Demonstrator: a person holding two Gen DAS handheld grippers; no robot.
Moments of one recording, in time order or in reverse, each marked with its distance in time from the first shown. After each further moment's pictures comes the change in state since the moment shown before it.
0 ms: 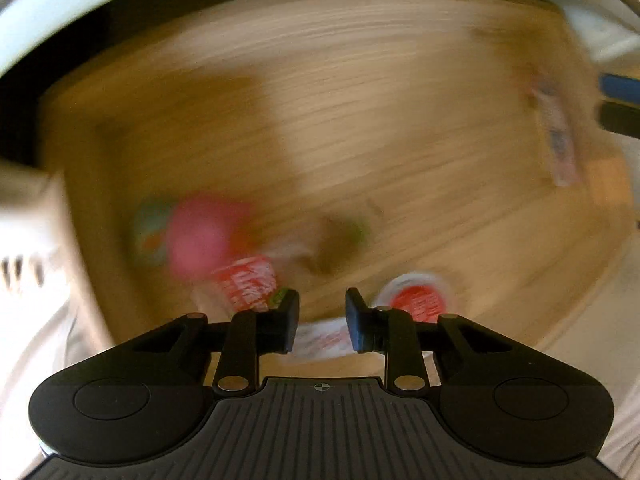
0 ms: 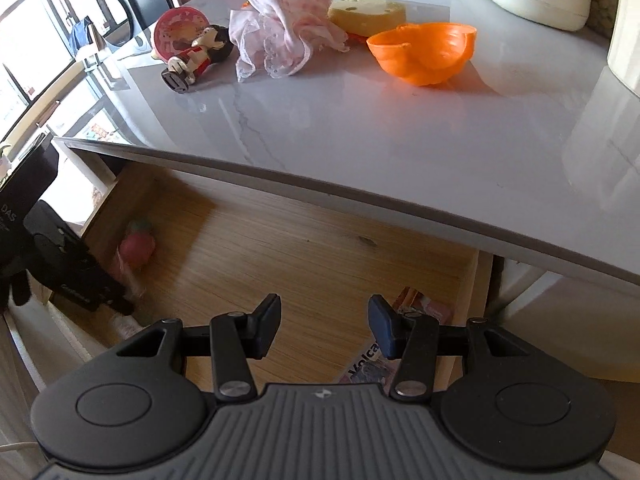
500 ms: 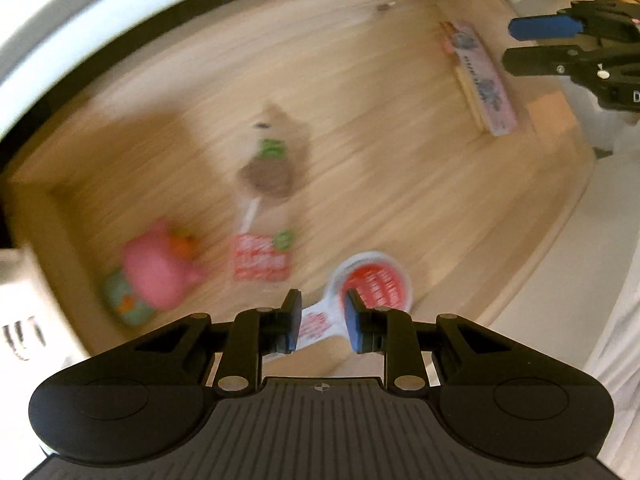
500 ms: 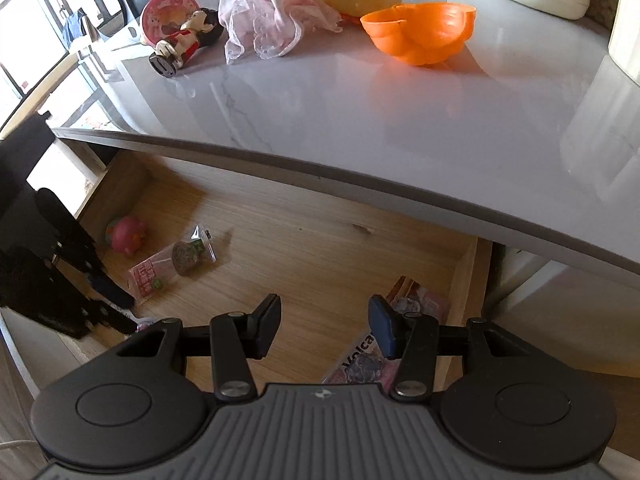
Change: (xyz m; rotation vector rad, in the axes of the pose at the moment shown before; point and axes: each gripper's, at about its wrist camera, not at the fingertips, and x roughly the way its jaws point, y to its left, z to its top) left arm -0.020 -0.016 0.010 0.214 0.014 -0.023; right arm 0.009 -0.001 0.000 -0.009 0.027 -0.016
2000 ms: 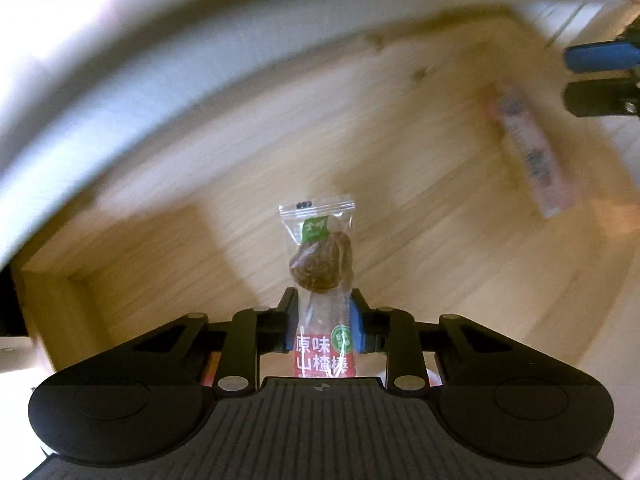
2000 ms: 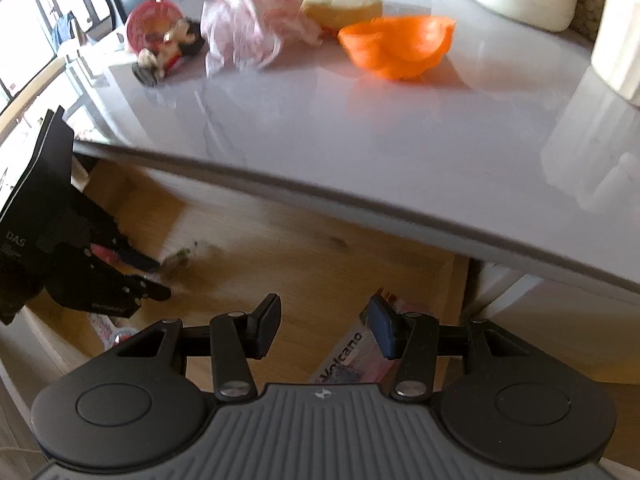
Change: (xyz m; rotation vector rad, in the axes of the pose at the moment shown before) left arm 0.004 -0.016 0.080 -0.020 -0.198 0.141; right arm -0.012 -0.003 0.001 -0.005 -0.065 -0.061
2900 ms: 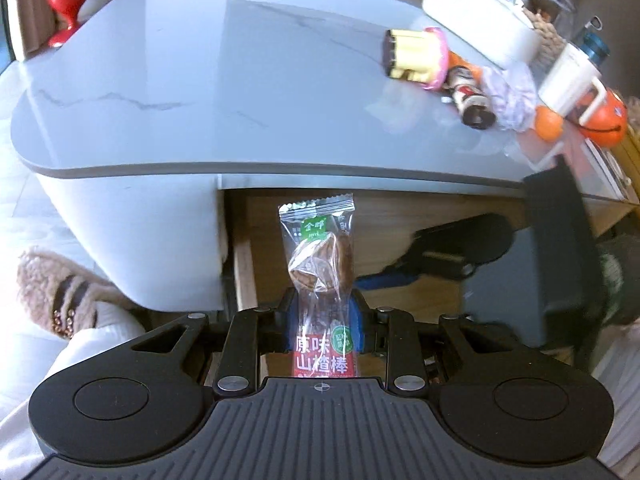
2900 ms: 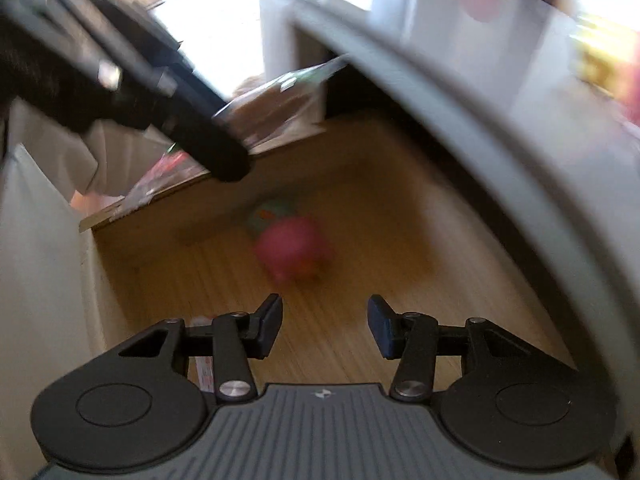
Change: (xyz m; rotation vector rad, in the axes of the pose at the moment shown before) left arm -0.096 0.082 -0.166 -0.440 -0.398 -0.053; right arm 0.116 0.204 0.016 -0.731 0.054 0.259
